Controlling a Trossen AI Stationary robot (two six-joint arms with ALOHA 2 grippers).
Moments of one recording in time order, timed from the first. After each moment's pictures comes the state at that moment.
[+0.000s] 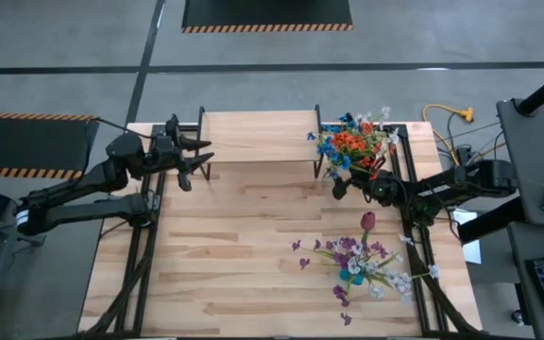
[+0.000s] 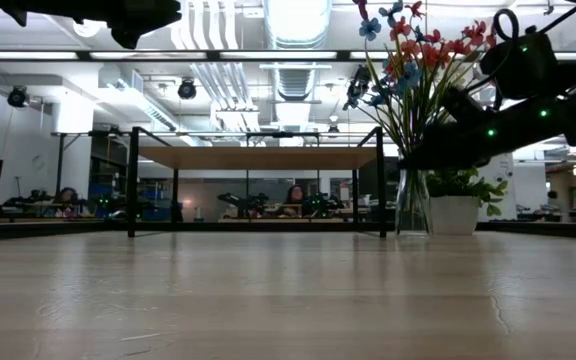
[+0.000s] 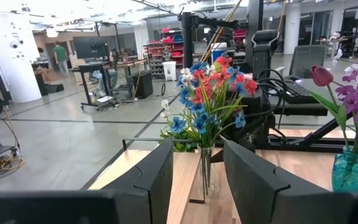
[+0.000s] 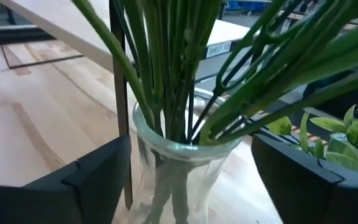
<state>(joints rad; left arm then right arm) 0.40 0.56 0.62 0.02 0.12 0.09 -0.25 1.29 0.11 0.94 0.54 0.05</state>
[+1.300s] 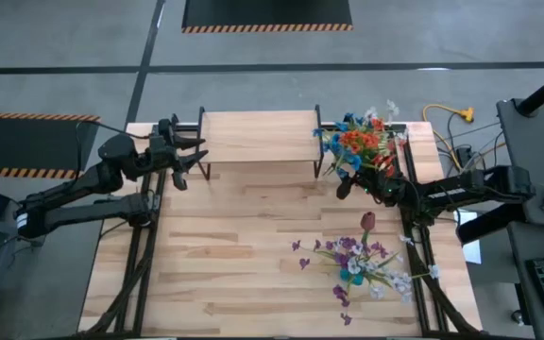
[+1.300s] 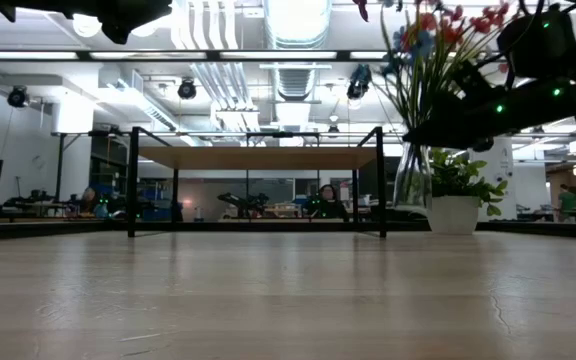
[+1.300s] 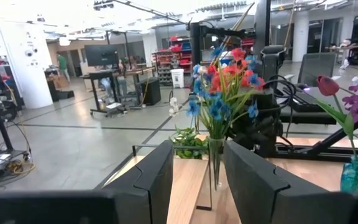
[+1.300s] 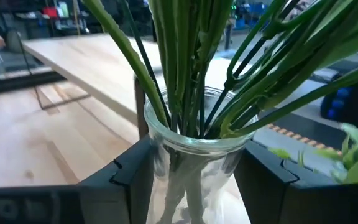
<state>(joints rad) 0.40 0.50 0.62 0.00 0.09 0.09 -0.20 1.10 0.11 0.85 0.54 0.08</state>
